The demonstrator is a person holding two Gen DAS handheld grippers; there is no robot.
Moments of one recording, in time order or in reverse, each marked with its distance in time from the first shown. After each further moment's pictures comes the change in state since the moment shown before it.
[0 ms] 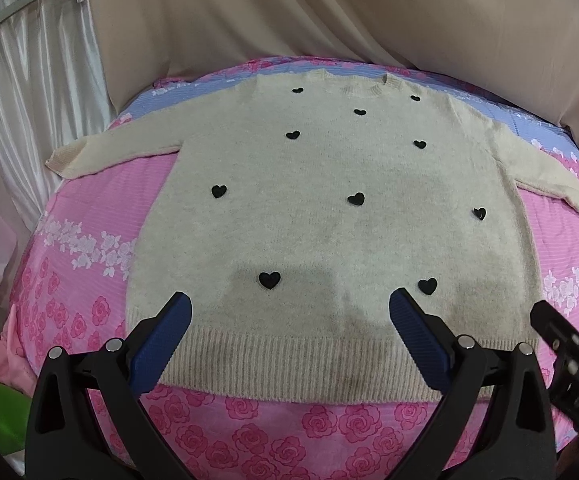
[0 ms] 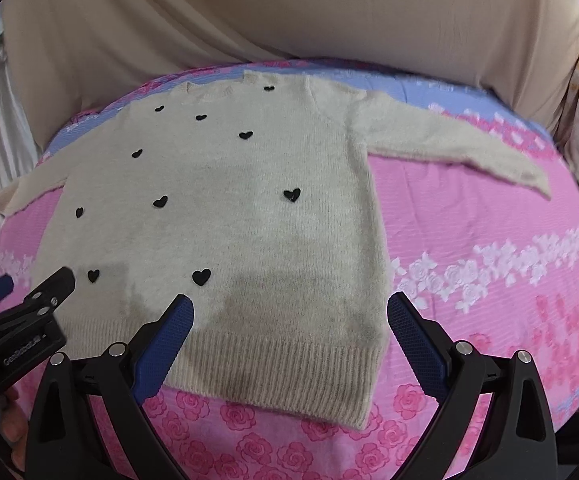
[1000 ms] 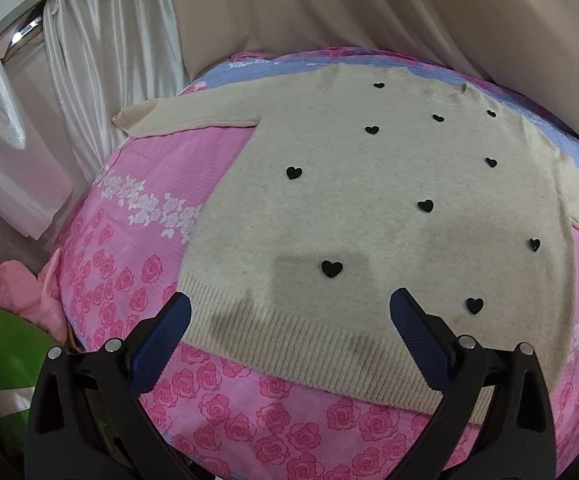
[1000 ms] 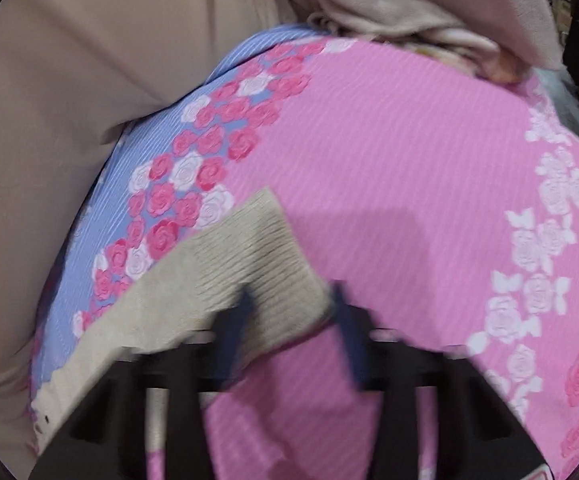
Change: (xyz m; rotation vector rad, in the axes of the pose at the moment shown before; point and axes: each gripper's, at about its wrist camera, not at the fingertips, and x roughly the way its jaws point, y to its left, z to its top) left arm -0.006 0.015 0.004 -0.167 0.069 0.233; right arm 0.141 -0.473 0.123 0.910 -0.080 -0.140
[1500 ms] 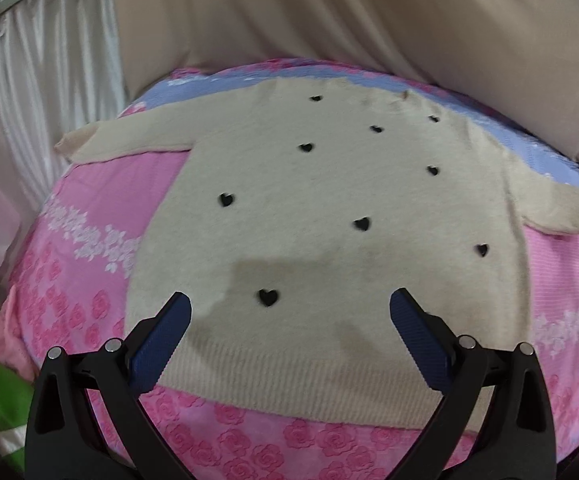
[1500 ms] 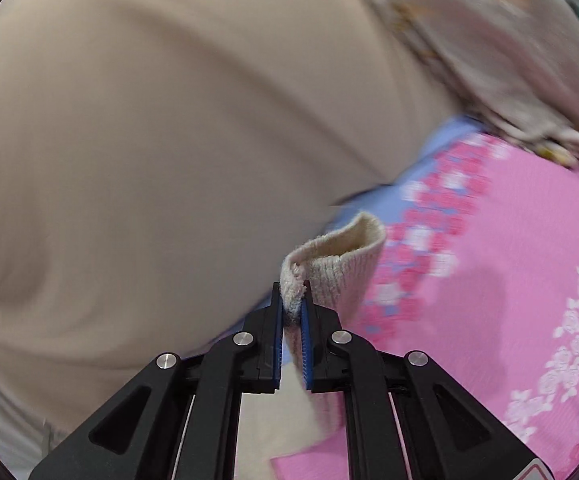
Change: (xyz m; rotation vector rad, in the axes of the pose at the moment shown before) left arm -0.004 -0.022 0.021 0.087 -0.047 -0.233; right arm -0.185 0.102 0.009 -0.094 -0.133 0.571
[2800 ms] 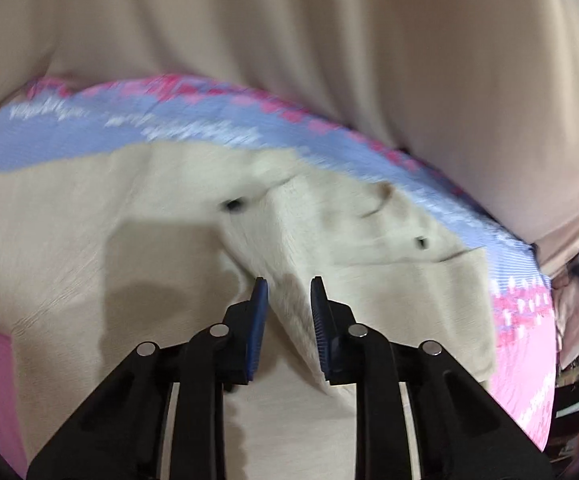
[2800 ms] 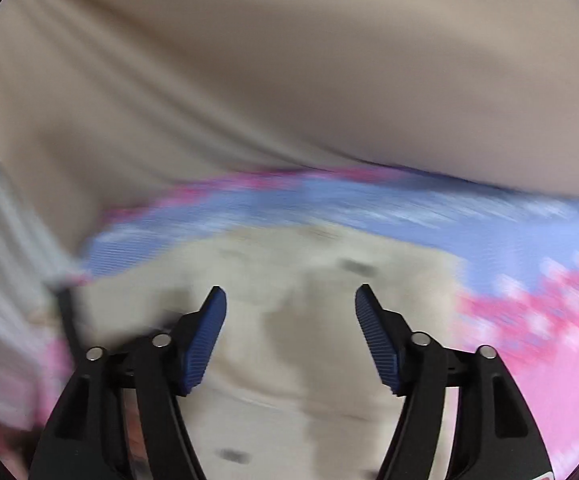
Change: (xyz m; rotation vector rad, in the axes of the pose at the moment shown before) left arm 0.206 0.025 0.202 -0.049 0.030 -0.417; right arm 0.167 0.284 -0.309 -0.750 0.410 -0.157
